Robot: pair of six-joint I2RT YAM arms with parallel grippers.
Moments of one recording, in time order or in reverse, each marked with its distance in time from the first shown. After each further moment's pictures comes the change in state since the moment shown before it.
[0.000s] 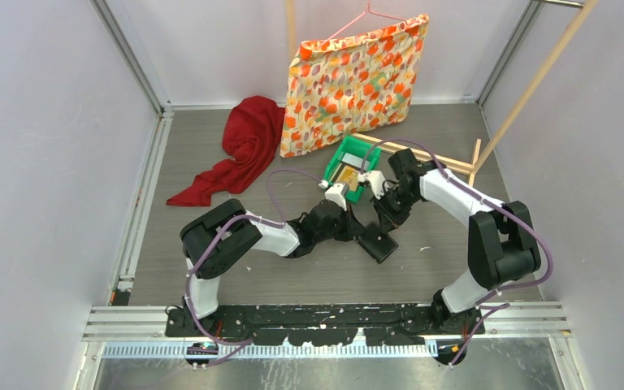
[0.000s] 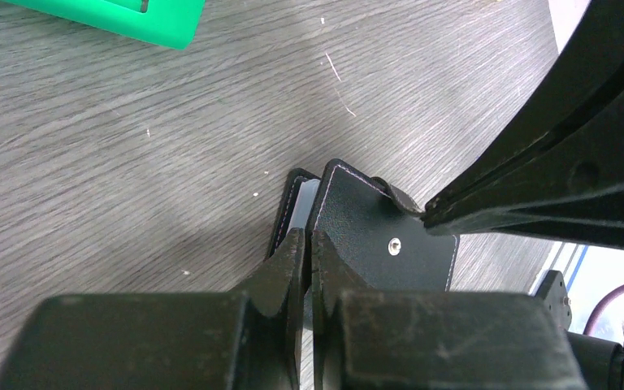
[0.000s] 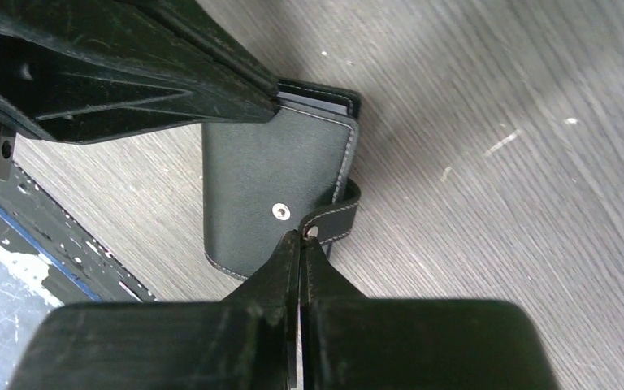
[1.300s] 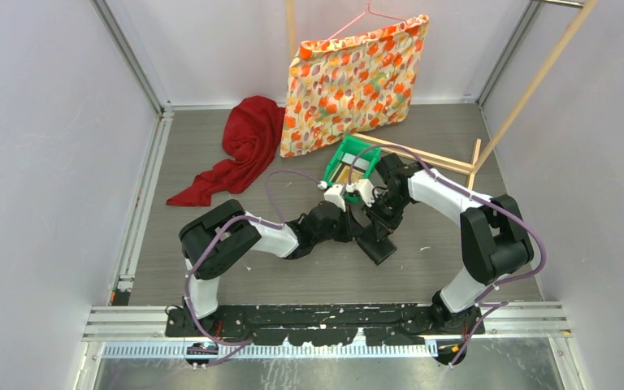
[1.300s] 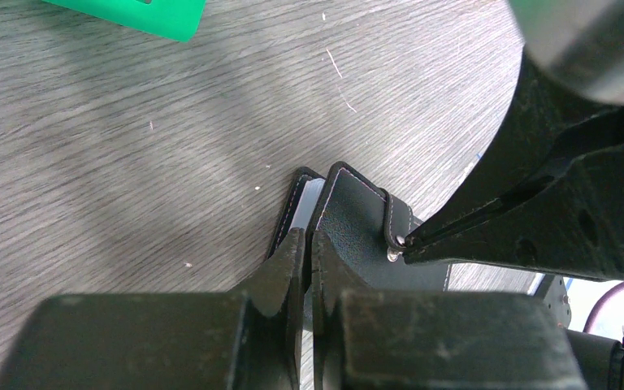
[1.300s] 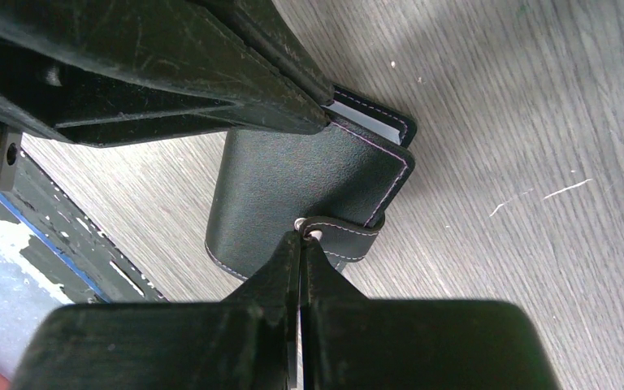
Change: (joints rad) left arm -0.001 -0.011 -0.021 0.013 -0.009 -0.003; right arm 0.105 0.061 0.022 -0.044 0.027 -0.064
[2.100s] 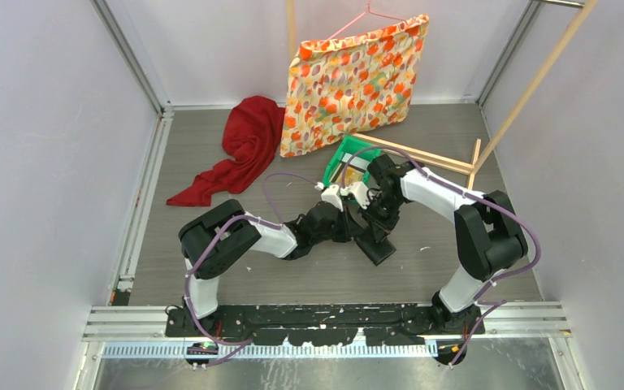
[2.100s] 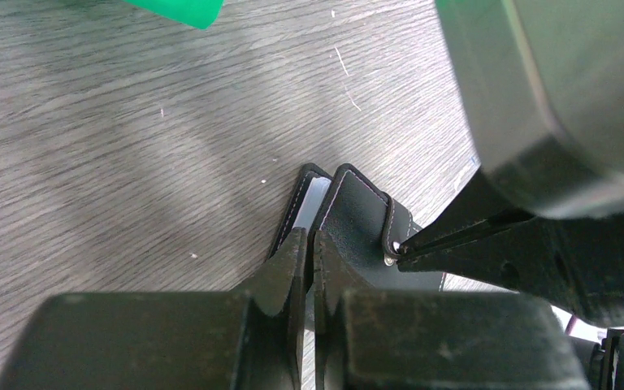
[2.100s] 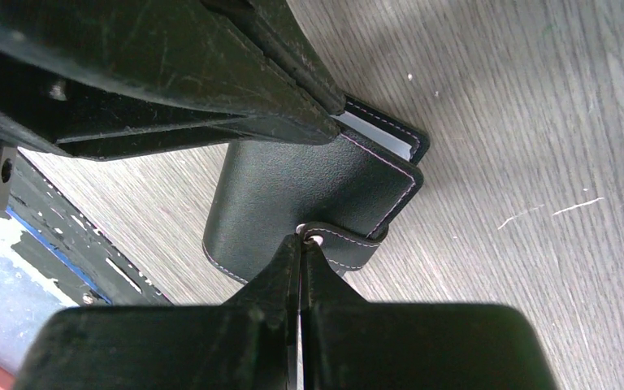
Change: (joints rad) left arm 0.000 -0.001 -0.018 0.018 0.009 -0.048; right arm 0.051 0.039 0.030 -0.025 0.045 0.006
